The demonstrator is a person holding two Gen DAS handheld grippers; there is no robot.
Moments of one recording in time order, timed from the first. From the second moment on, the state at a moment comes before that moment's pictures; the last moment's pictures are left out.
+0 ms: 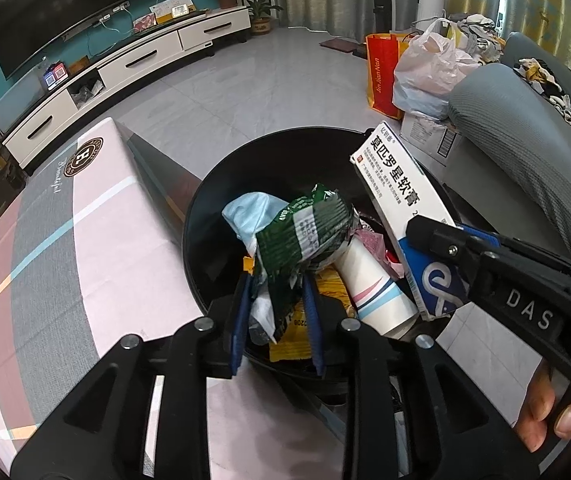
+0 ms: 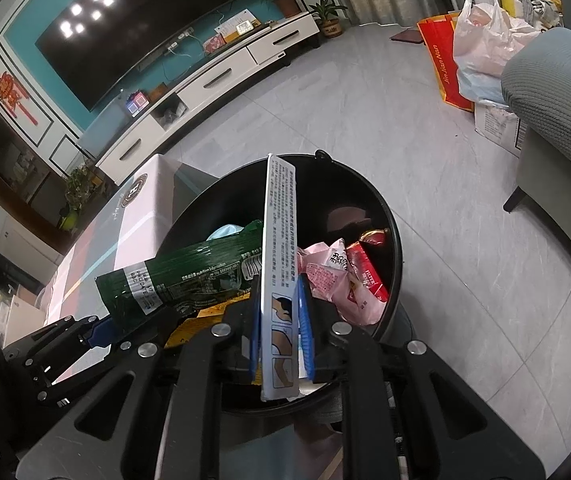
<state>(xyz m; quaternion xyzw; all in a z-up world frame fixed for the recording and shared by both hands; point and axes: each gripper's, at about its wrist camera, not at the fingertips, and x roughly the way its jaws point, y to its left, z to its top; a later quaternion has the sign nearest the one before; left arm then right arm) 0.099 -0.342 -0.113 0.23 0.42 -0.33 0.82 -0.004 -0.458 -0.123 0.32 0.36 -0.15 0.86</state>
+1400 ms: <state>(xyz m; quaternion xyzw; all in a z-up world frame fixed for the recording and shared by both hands) 0.070 -0.228 -0.023 0.14 0.38 -0.28 0.87 -0.046 -0.401 -0.047 0.24 0.38 -0.18 0.87</state>
